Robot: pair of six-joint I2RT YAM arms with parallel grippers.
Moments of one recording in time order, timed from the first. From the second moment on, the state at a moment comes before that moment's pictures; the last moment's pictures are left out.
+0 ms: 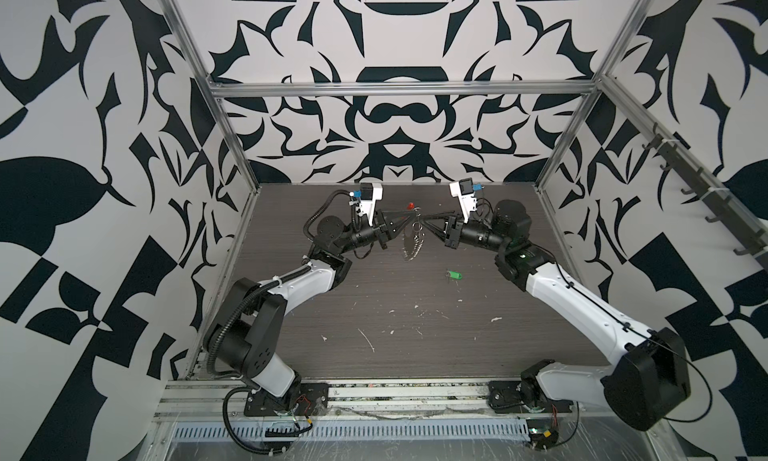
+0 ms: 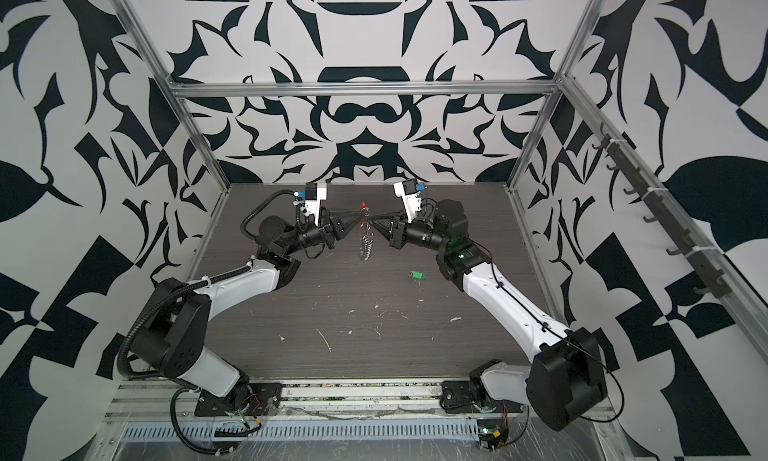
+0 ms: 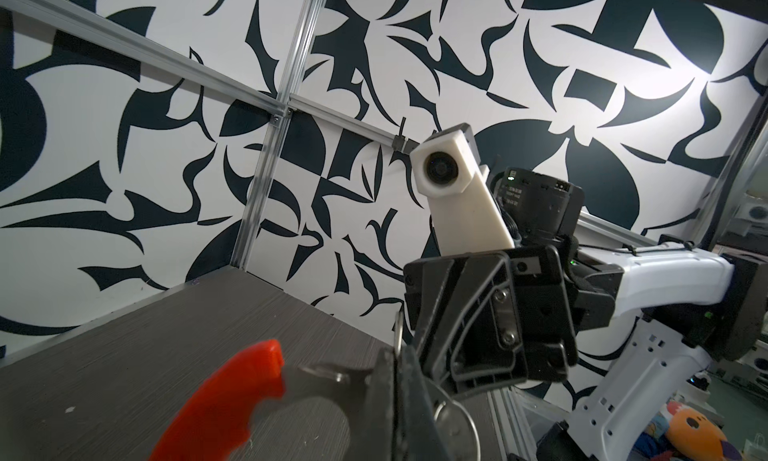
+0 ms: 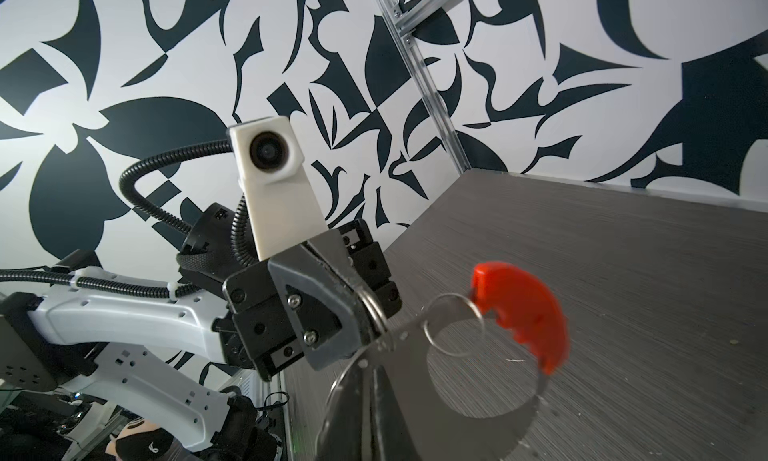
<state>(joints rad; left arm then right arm) -0.52 1.59 0.89 1.15 0.77 -0.69 0.45 1.28 0.98 0.25 -0.76 0.54</state>
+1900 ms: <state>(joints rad) -0.52 1.63 0.90 1.28 0.79 -0.82 0.42 1.34 1.12 0.23 -0.83 0.53</state>
